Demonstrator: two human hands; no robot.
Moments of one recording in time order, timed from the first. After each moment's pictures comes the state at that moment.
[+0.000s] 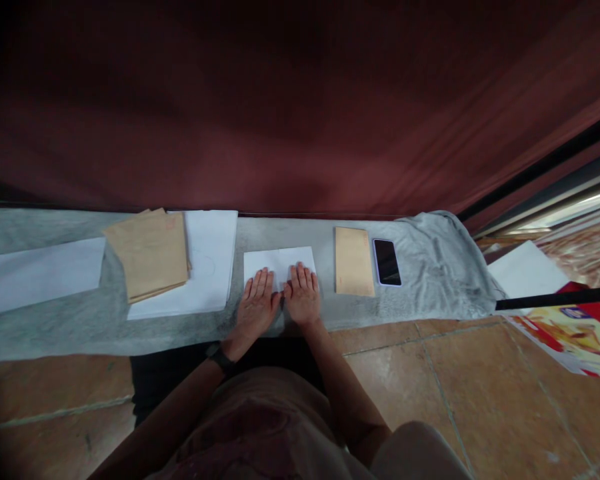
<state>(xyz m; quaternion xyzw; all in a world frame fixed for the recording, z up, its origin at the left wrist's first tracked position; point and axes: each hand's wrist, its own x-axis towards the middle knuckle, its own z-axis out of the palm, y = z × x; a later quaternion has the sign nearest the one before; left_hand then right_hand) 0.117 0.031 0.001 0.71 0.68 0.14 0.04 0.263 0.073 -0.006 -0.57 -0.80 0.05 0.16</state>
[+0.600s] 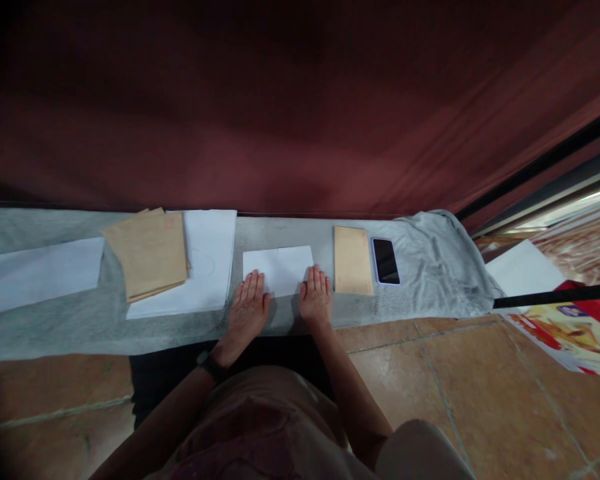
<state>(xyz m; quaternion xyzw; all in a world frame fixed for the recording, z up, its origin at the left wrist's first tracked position) 0.107 0.019 -0.002 0.69 0.71 0.16 0.03 0.294 0.067 -0.018 -0.62 -0.76 0.02 0.20</state>
